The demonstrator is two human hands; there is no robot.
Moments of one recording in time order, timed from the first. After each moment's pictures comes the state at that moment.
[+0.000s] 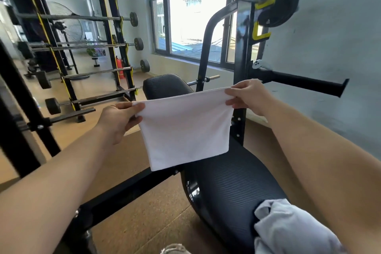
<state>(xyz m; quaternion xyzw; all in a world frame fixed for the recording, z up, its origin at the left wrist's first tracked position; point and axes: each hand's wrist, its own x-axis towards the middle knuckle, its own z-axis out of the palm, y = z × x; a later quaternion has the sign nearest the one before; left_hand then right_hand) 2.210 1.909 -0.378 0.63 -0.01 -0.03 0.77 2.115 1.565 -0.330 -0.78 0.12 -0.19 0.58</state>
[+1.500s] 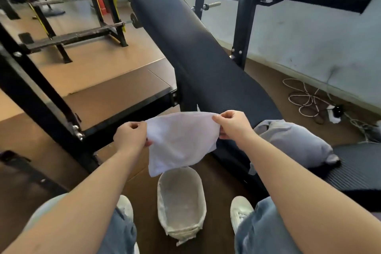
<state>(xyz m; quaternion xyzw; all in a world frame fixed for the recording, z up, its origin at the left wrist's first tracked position) 2.068 1.931 -0.603 0.81 0.13 -0.03 0.57 1.998 1.672 -0.603 -0.75 0.29 -0.08 0.58</state>
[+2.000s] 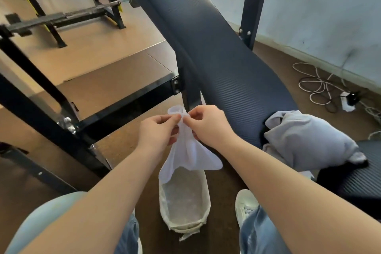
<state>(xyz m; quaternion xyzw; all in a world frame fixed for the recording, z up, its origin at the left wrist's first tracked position) 2.059 1.876 -0.615 0.77 0.07 -0.12 0.62 2.026 1.738 -0.616 -0.88 0.13 -0.06 0.46</state>
